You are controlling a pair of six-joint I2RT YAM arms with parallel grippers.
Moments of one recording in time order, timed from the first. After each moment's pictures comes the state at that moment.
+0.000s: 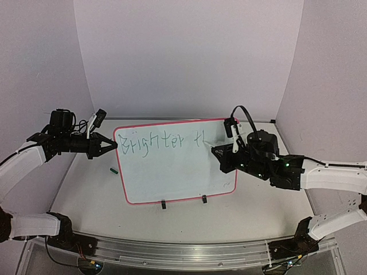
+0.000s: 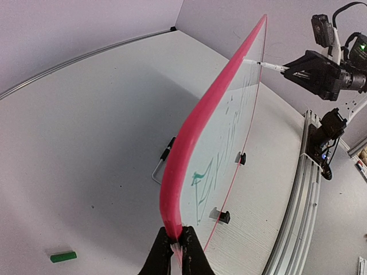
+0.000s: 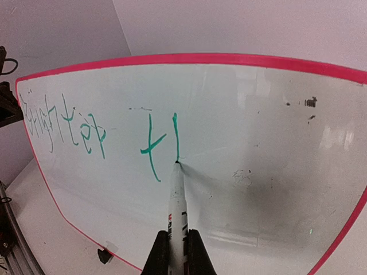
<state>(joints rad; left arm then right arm) -0.20 1.06 0.85 -0.41 0.82 0.18 0.96 1.23 0.81 0.08 0.27 0.31</state>
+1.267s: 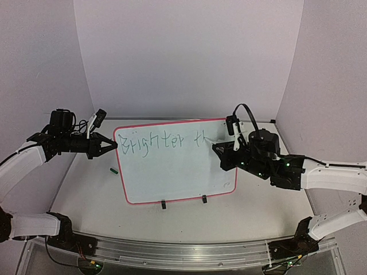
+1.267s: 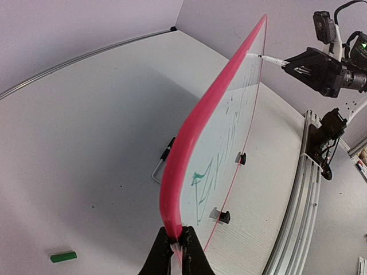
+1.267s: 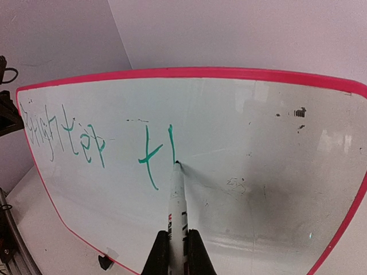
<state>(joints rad) -0.20 1.06 0.85 -0.41 0.82 0.18 0.95 1.23 0.81 0.11 0.29 0.31</state>
